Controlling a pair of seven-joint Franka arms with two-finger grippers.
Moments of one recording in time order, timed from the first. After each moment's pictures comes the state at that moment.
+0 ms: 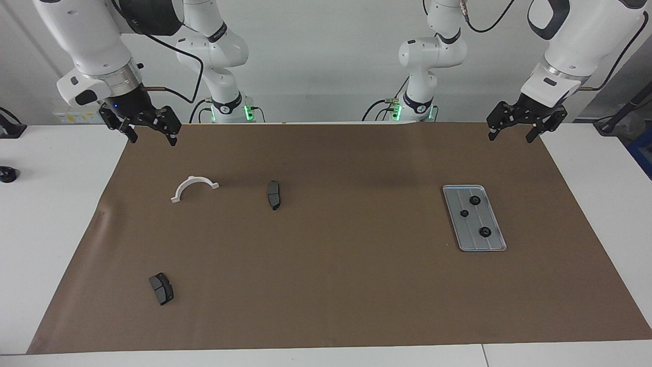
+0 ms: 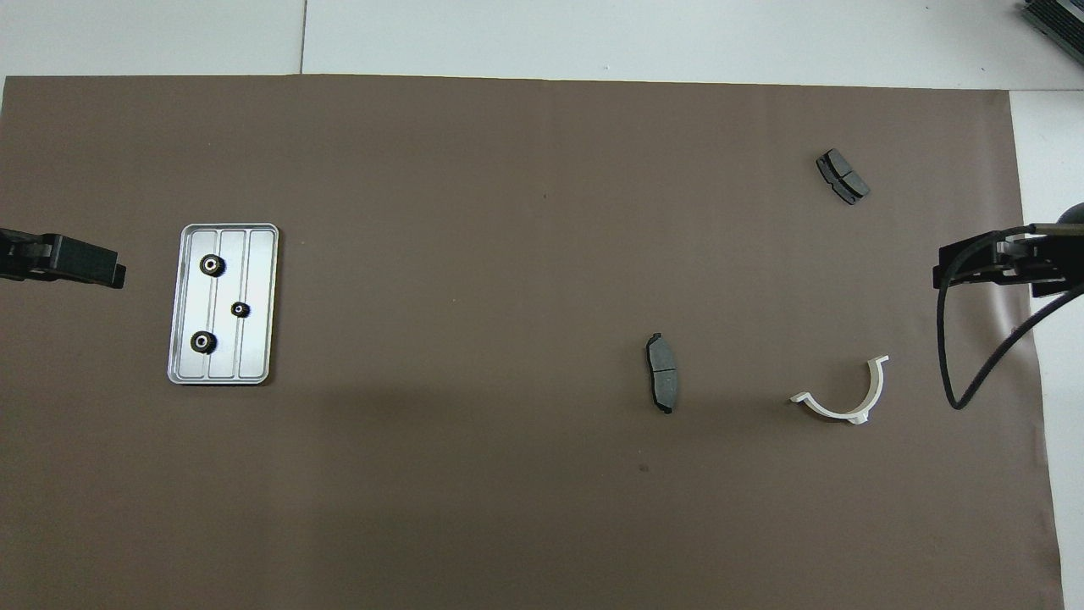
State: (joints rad) left arm 0.00 -0.01 -0.03 -1.59 -0.02 1.59 0.12; right arm 0.04 -0.02 -0.05 -1.61 -0.02 1.57 0.10
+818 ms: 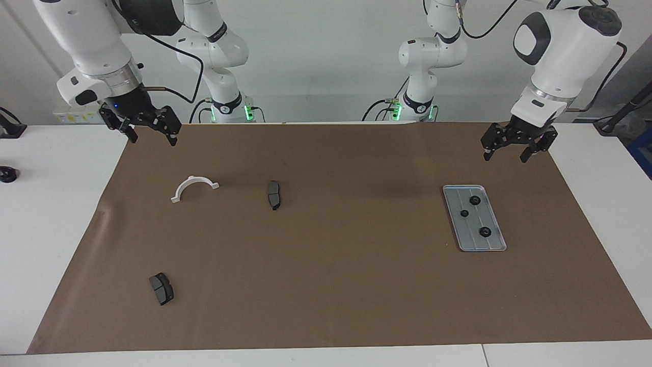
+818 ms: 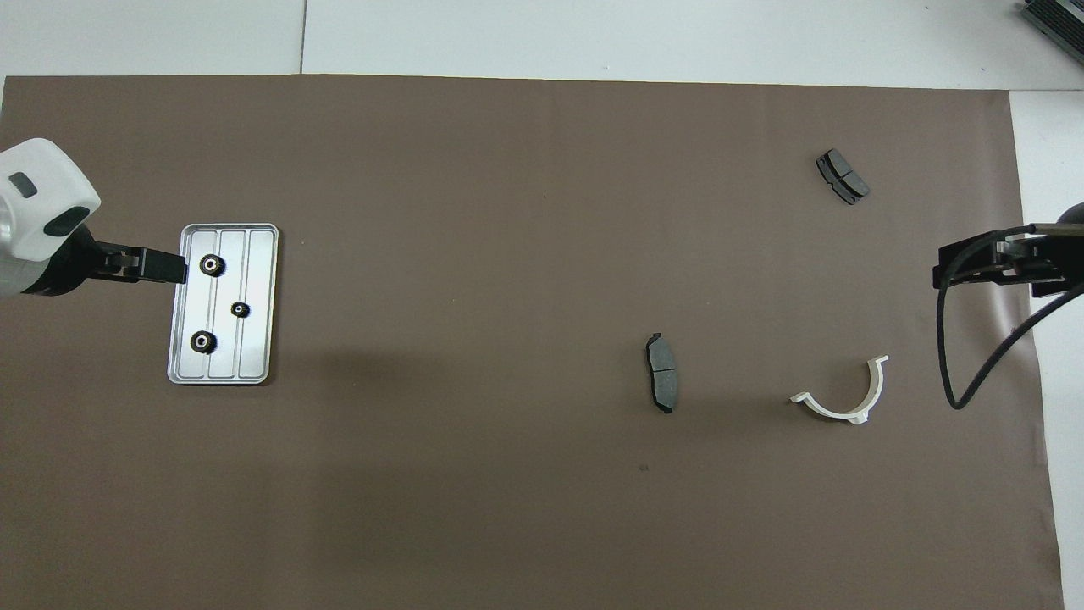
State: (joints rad) left arm 0.00 -0.03 -0.03 -1.91 -0.02 1.98 0.12; right arm 0.04 -0.02 -0.05 -1.61 -0.02 1.57 0.10
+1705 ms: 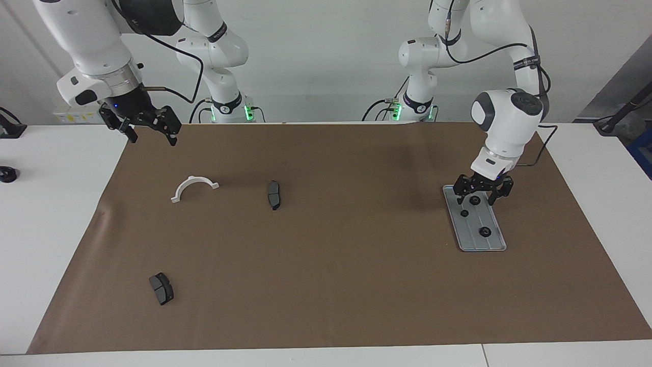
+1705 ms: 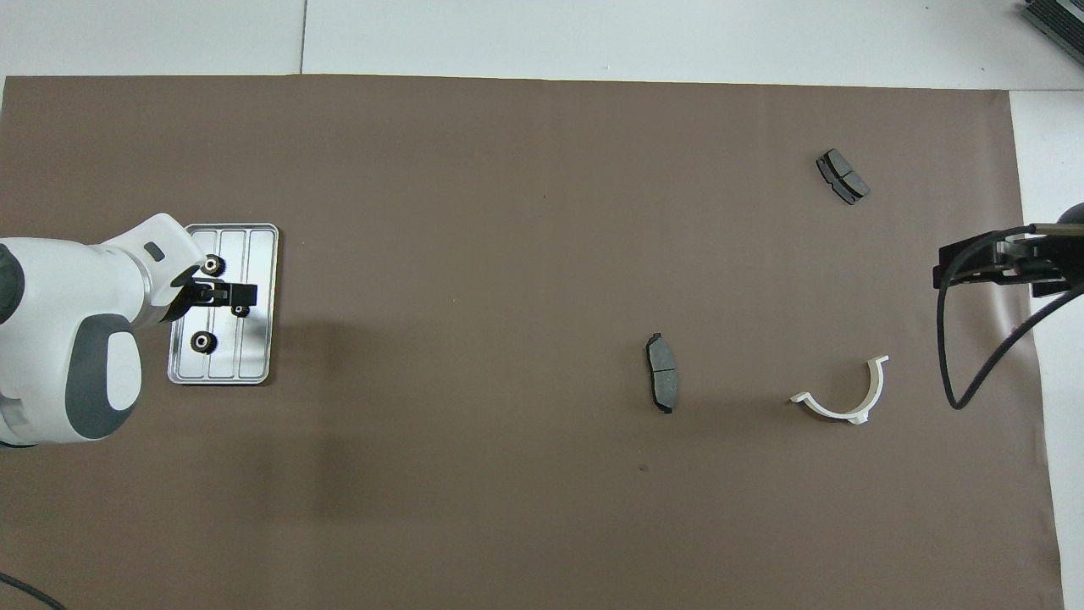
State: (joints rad) left arm 0.00 0.13 -0.03 -2.21 -0.02 2.52 0.12; right arm 0.04 -0.02 -0.05 -1.61 -0.02 1.57 0.10
